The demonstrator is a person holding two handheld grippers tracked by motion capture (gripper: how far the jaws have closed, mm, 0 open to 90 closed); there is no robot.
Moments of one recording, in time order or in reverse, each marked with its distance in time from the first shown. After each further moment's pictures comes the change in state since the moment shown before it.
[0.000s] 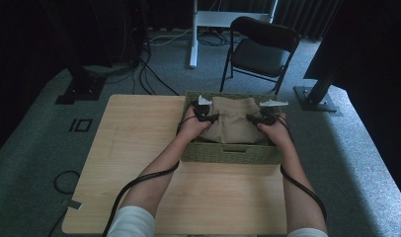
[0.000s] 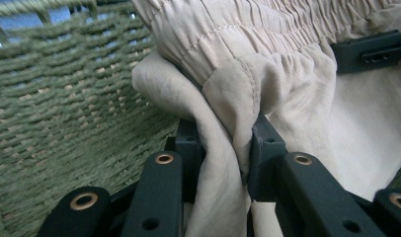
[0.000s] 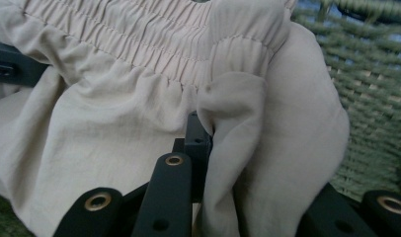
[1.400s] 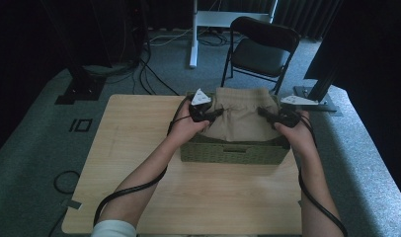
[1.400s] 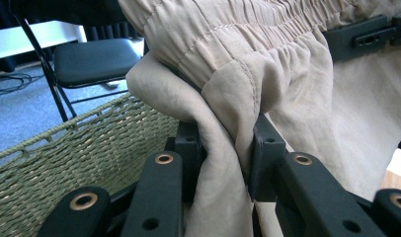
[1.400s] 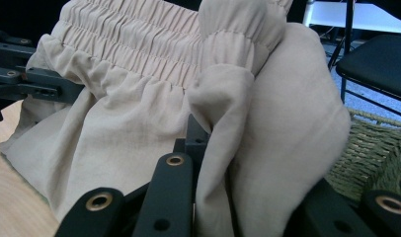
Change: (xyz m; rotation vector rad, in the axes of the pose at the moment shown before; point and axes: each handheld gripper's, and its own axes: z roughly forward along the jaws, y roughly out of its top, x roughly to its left) left arm -0.038 0.032 -0.089 -0.205 -0.108 0.138; right arm 0.034 0.030 -0.119 -0.196 0.072 -0.027
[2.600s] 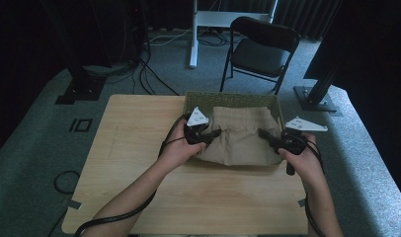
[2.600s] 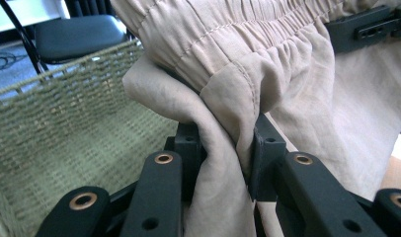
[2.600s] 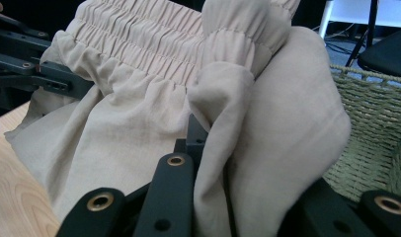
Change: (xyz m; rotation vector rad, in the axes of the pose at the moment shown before) left arm -0.056 -0.013 -0.059 0.078 -0.030 0.016; right arm 0.050 -0.034 -0.057 -0.001 0.051 -0.009
